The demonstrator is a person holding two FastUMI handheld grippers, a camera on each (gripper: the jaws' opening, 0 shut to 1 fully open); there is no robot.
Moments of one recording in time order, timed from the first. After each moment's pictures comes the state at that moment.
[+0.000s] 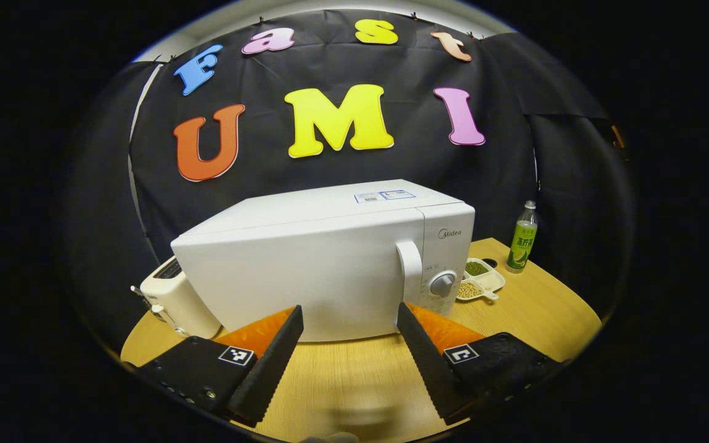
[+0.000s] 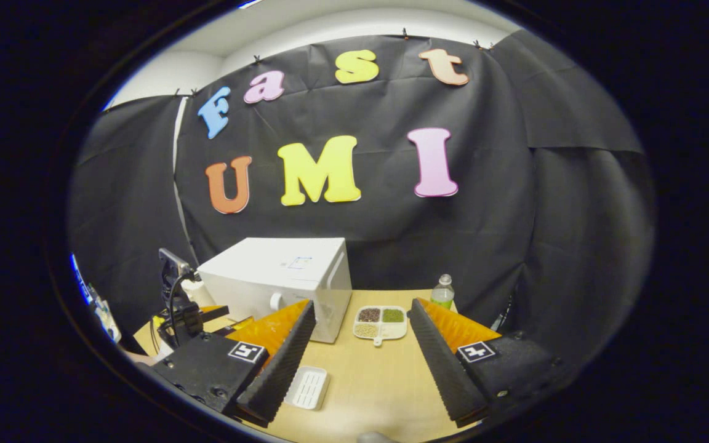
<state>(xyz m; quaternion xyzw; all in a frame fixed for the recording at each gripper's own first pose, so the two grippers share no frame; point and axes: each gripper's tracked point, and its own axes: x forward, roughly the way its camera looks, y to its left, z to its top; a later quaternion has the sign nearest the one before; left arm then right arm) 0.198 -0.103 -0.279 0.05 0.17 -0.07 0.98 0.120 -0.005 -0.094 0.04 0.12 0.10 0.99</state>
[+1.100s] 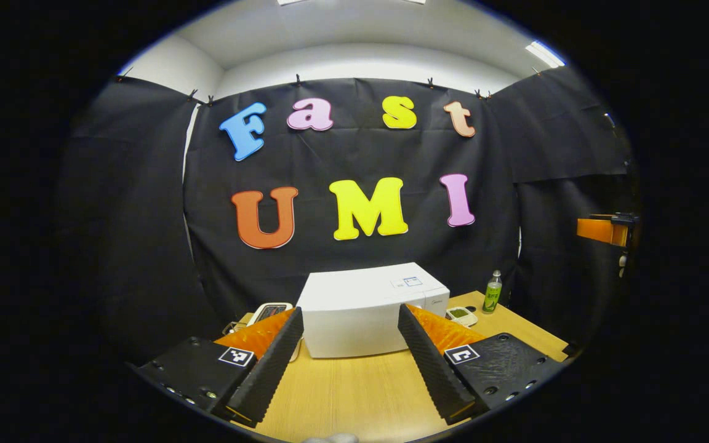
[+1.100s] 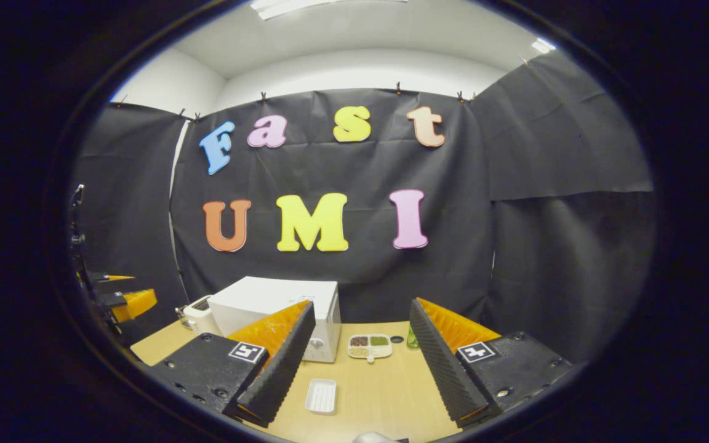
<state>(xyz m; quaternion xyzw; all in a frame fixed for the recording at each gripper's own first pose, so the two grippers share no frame) 0.016 0.035 -0.061 0.02 0.05 -0.06 1.00 -0.022 0.028 -0.004 0.03 0.00 0.01 1.00</state>
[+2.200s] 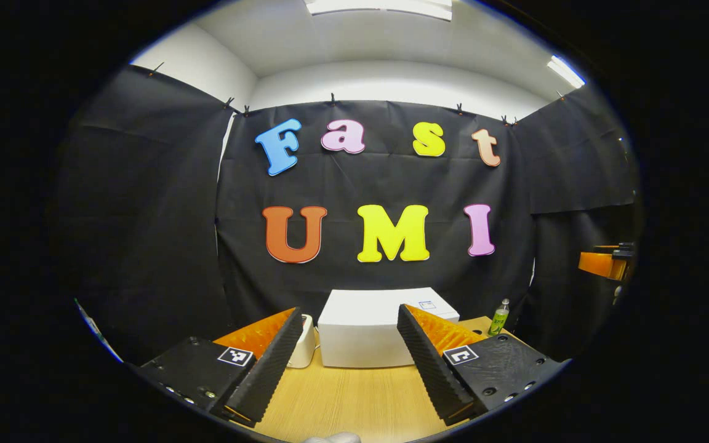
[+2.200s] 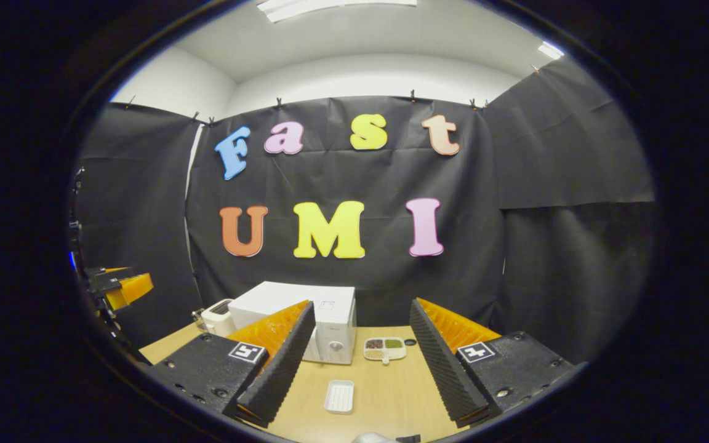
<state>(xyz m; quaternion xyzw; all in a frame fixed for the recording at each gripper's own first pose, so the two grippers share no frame) -0.009 0.055 -0.021 -0.02 0.01 -0.01 1.00 -0.031 0.061 0.012 0.03 -0.01 0.03 1.00</state>
